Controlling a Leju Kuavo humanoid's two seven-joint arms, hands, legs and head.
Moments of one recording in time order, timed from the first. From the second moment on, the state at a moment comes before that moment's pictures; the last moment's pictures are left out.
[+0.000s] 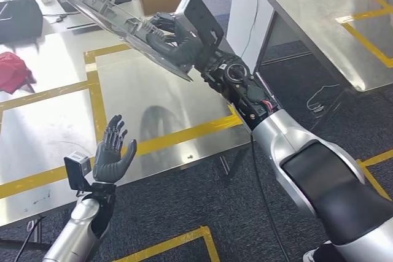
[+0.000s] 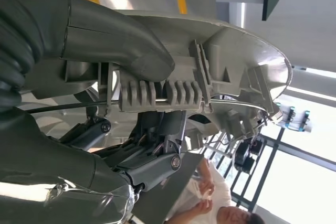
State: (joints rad) left arm -0.40 -0.08 -0.43 -0.91 0.30 0.02 -0.63; right arm -1.08 0.08 0.56 -0.71 -0.13 0.28 -0.34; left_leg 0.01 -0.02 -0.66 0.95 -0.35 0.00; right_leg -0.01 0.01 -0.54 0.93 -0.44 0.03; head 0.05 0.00
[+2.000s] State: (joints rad) left arm -0.43 -0.11 -0.47 -0.82 0.33 0.01 -0.68; right arm -1.01 0.21 0.73 -0.36 0.30 0.05 -0.31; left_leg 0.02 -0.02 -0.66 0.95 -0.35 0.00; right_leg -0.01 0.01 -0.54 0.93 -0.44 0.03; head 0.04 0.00
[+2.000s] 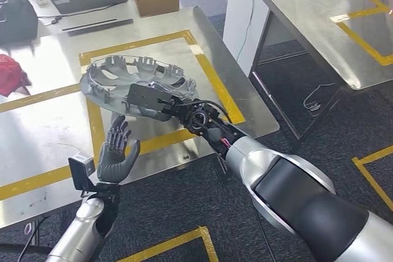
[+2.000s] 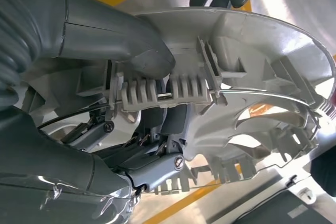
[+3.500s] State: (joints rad) left arm -0.44 -0.11 -0.48 -0.80 0.36 0.00 -0.68; right arm -1.01 0.21 0.73 -0.34 0.31 0.03 -0.30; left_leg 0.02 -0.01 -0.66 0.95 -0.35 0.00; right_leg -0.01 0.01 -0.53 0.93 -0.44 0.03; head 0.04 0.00
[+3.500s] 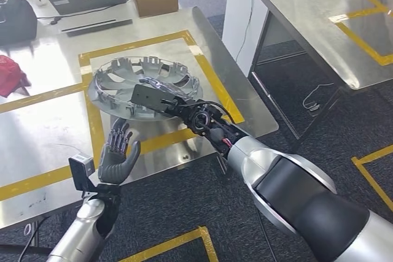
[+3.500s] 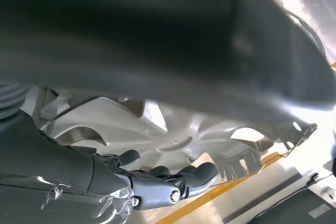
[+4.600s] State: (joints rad) left arm -0.44 -0.11 -0.48 -0.80 0.36 0.00 -0.68; right arm -1.01 0.21 0.73 -0.34 0.31 0.03 -0.30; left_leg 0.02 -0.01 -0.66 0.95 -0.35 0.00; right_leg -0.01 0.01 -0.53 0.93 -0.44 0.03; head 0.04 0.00
